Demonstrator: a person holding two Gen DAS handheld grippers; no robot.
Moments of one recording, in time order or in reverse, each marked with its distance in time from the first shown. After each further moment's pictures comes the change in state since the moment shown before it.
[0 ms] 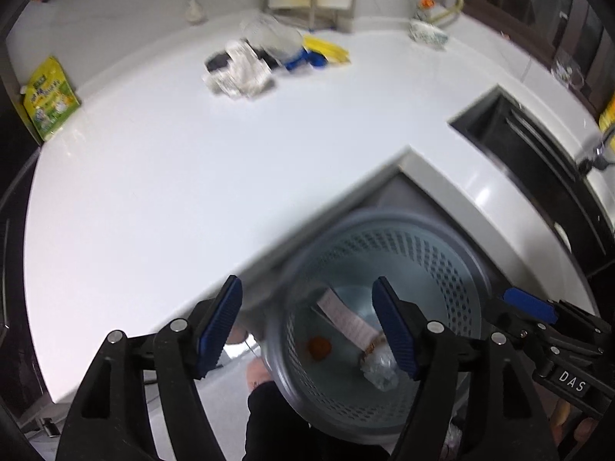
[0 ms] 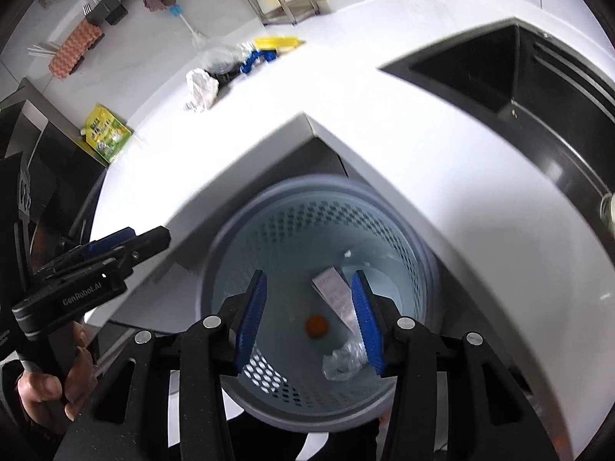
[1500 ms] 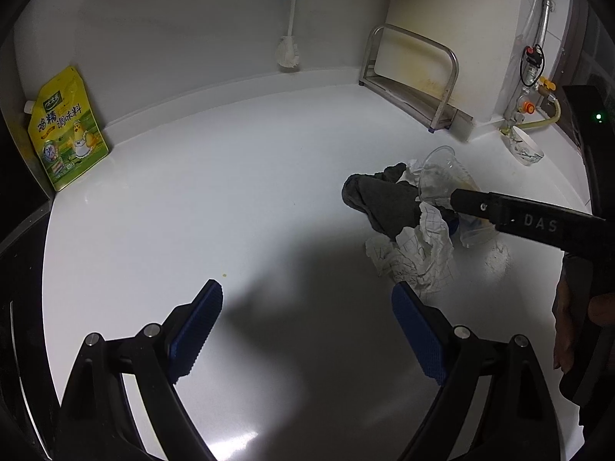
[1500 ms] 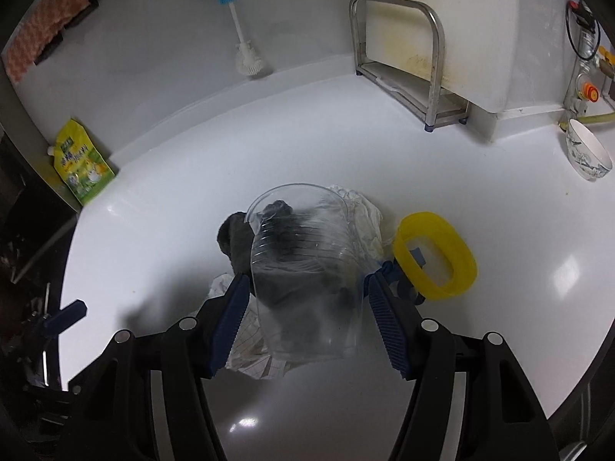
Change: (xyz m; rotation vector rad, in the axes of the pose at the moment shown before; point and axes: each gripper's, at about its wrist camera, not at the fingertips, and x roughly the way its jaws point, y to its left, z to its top) left arm 0.058 0.175 0.173 -0.152 -0.116 0.027; right arm 0.171 0.160 0.302 -0.306 -0.011 -0.077
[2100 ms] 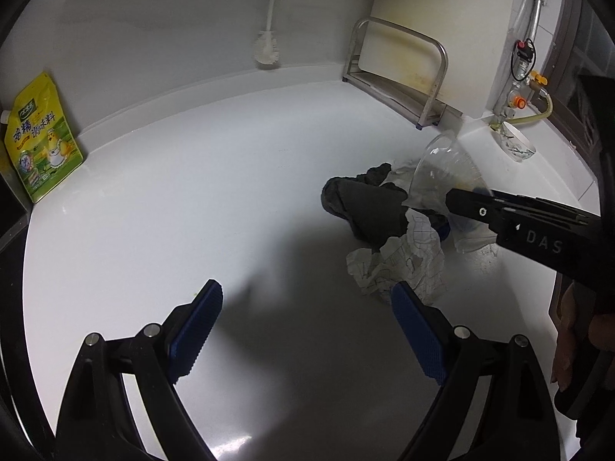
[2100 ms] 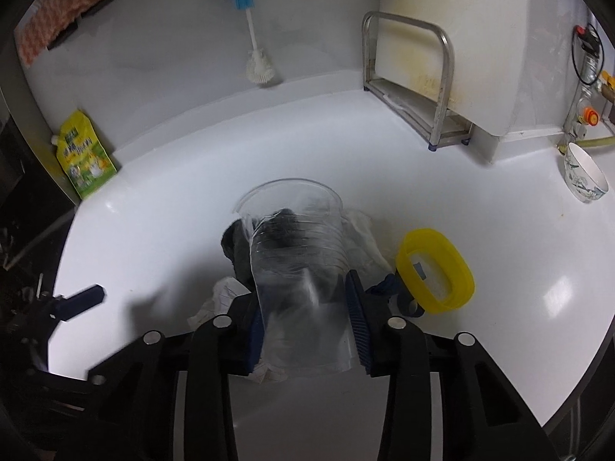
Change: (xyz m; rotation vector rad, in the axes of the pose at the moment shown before) left arm 0.019 -0.015 0.010 0.029 0.007 -0.053; right arm -0.011 0.009 -0.004 -0.046 -0.061 -0.014
